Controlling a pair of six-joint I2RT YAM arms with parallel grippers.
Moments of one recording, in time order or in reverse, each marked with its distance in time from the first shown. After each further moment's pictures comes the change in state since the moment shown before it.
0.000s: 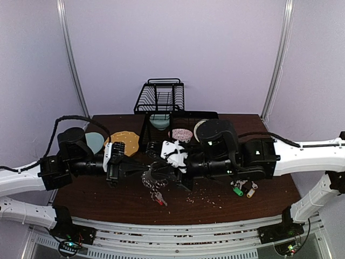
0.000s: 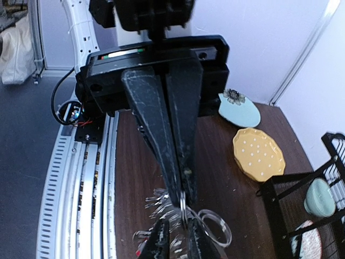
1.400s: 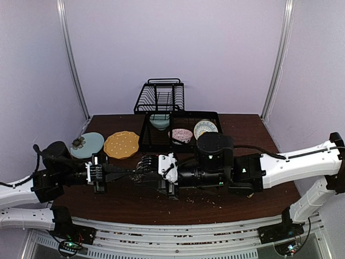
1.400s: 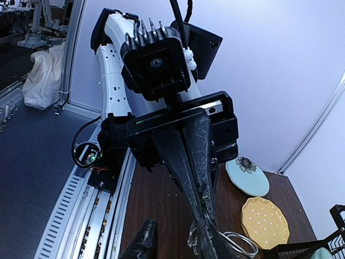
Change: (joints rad) left arm 0.000 -0.230 -0.188 0.119 -0.011 0.262; right arm 0.039 0.053 -0.127 0.441 -0.130 -0.101
